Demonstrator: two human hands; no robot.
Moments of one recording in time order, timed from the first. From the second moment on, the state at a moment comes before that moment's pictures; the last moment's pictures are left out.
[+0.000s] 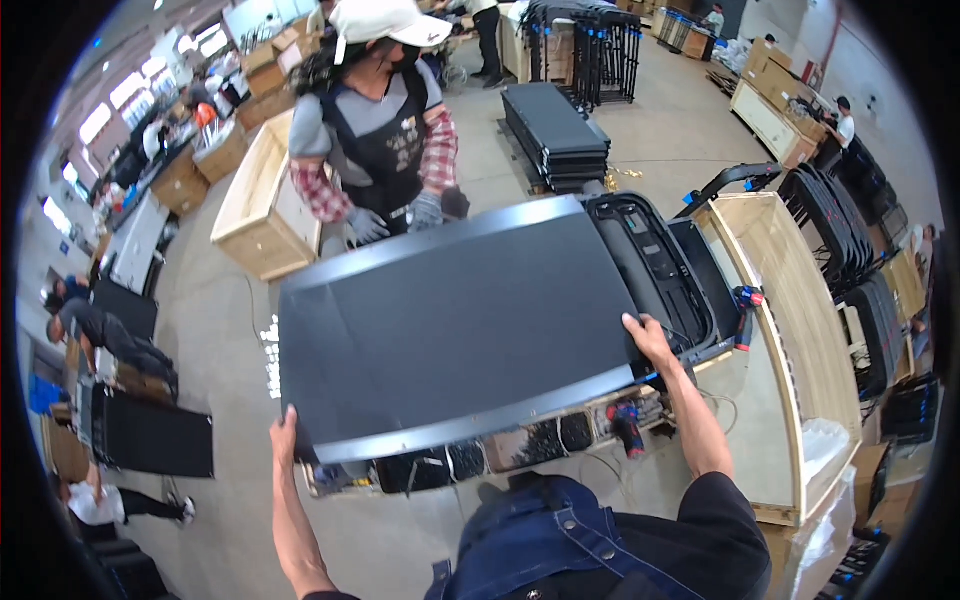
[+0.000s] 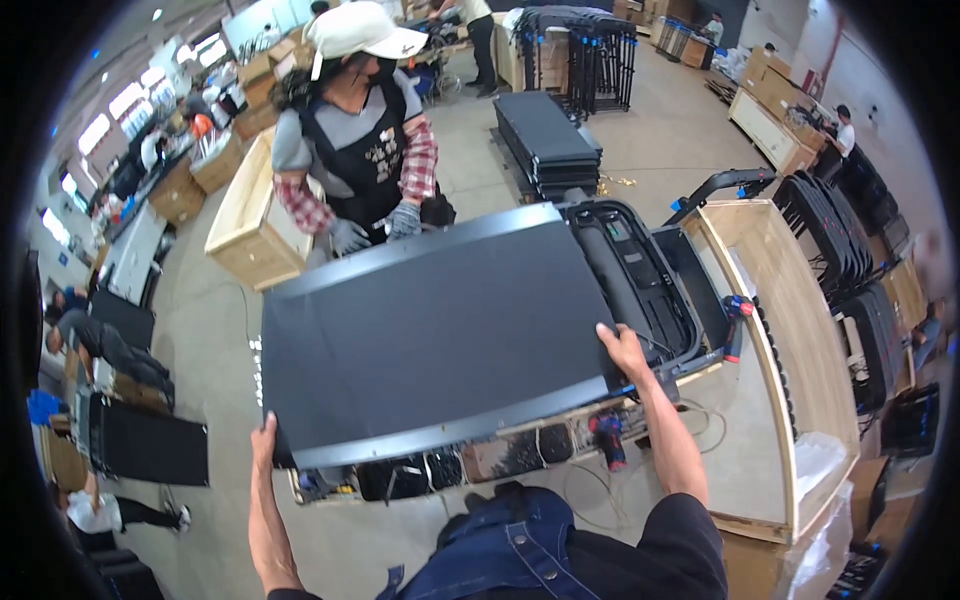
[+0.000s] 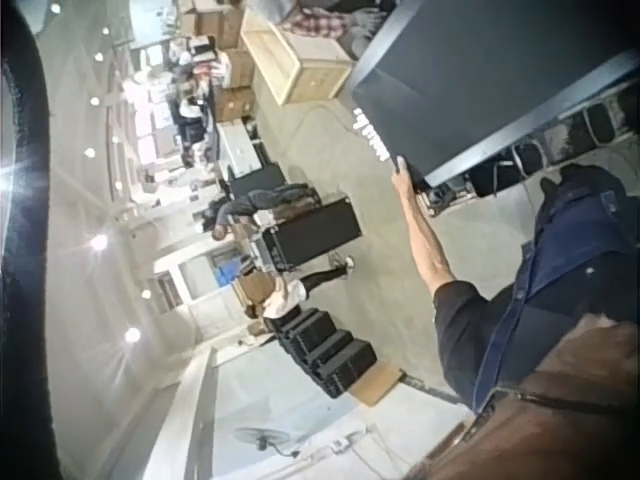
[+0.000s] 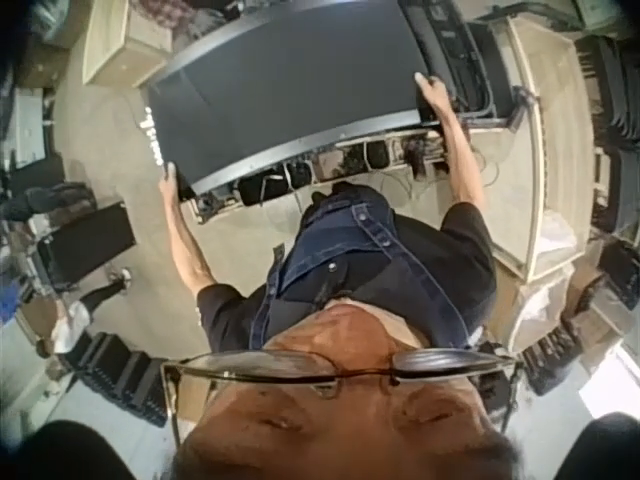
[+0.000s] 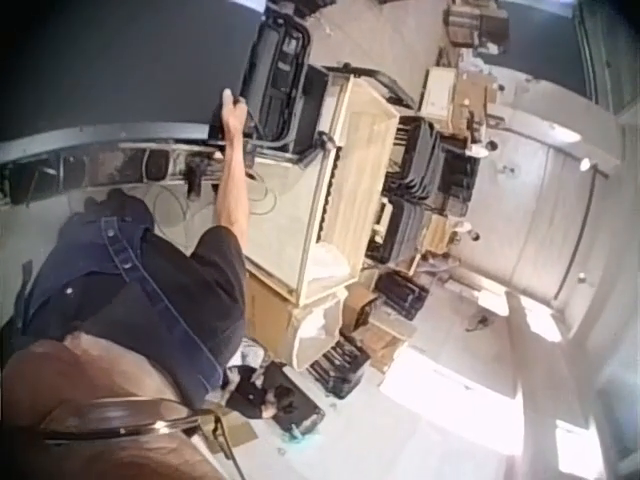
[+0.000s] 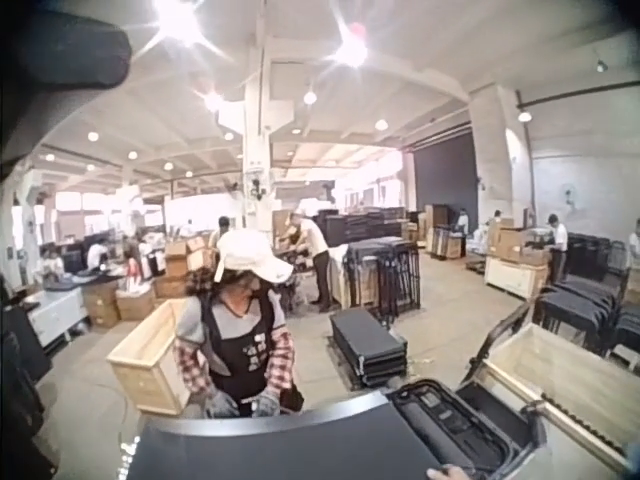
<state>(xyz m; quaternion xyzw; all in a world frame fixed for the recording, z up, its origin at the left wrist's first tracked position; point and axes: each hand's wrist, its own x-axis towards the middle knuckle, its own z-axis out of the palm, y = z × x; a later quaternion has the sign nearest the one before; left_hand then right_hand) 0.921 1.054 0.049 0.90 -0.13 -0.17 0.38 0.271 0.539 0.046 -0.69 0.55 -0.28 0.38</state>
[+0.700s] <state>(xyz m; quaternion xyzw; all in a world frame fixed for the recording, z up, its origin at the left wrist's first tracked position) 0.927 1.017 0.206 0.88 -0.06 -0.31 0.36 0.271 0.516 0.247 -0.58 0.55 -0.14 0.59</state>
